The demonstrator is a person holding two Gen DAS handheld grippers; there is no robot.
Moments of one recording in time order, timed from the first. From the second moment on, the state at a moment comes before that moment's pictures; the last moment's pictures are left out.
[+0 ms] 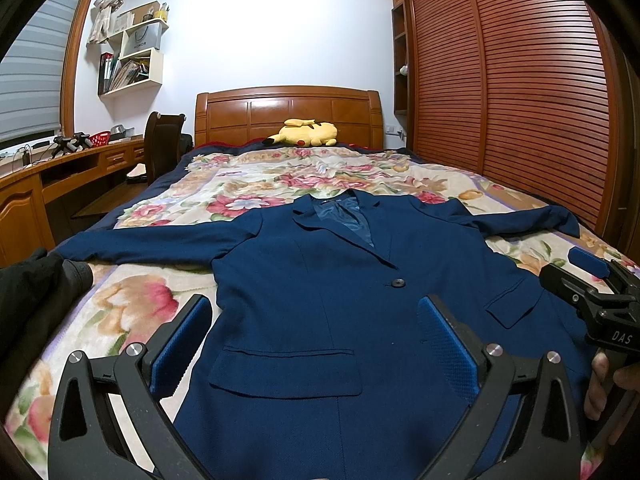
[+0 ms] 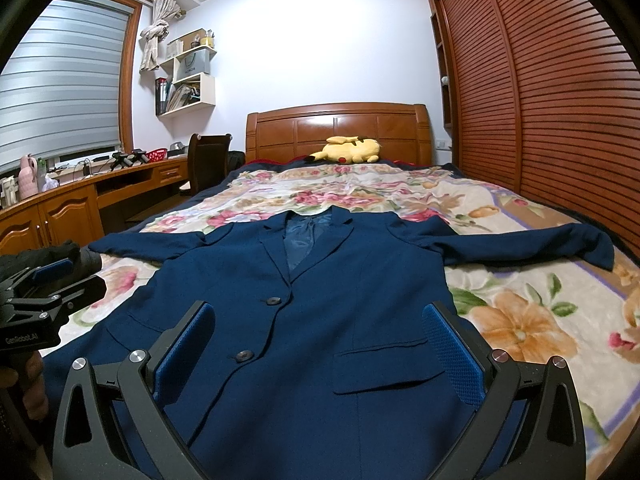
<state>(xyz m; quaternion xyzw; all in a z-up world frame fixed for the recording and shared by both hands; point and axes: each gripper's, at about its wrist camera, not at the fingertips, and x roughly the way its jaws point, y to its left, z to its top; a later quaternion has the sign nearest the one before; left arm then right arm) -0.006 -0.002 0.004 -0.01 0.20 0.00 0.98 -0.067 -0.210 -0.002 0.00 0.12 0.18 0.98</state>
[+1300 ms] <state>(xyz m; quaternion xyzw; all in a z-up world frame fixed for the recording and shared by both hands) 0.070 0.156 0.013 0.03 0.29 0.08 0.95 0.060 -0.106 0.046 -0.09 0.14 0.30 0.94</state>
